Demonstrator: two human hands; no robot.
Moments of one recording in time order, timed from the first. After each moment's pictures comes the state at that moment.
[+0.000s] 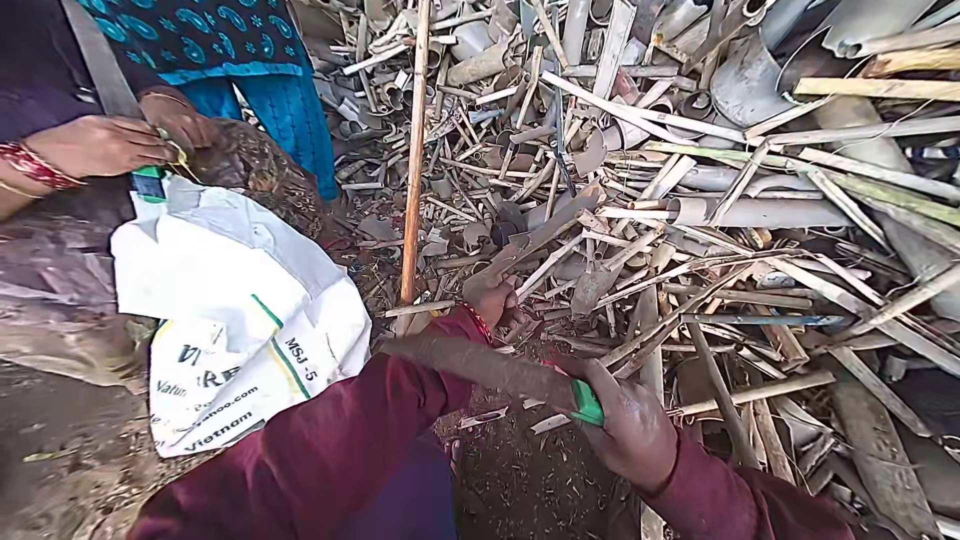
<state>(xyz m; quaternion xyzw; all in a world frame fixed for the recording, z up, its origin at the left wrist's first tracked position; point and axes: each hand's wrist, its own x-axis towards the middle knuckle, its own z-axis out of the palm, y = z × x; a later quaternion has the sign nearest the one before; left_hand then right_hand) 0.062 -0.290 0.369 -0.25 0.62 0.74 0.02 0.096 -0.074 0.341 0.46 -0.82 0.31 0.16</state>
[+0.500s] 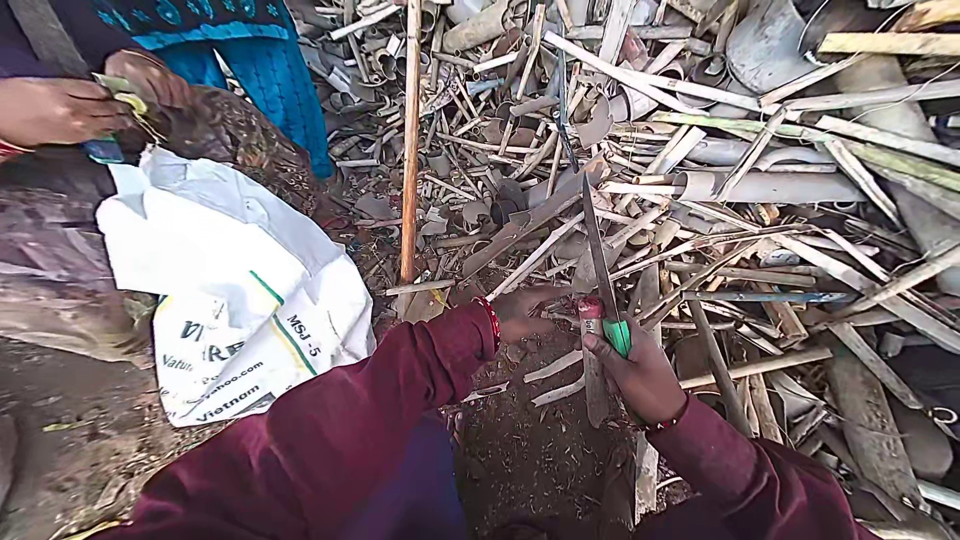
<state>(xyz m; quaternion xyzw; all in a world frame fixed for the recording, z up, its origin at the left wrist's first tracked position) 0.076 -0.282 0.357 0.07 0.86 0.47 0.20 0.080 -0.066 0.342 0.16 -0.83 0.51 -0.14</state>
